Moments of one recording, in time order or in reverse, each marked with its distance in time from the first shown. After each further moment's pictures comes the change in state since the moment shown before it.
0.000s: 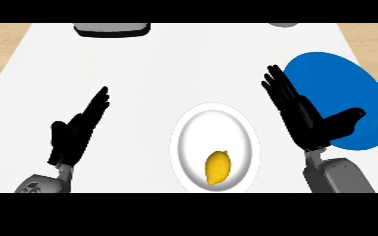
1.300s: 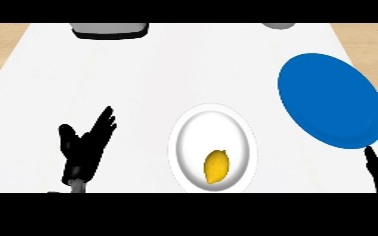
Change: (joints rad) left arm 0.107 -0.135 0.032 0.021 0.088 0.071 0.106; right arm 0.722 -0.126 0.082 -0.600 0.992 -0.702 0.355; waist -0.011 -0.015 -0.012
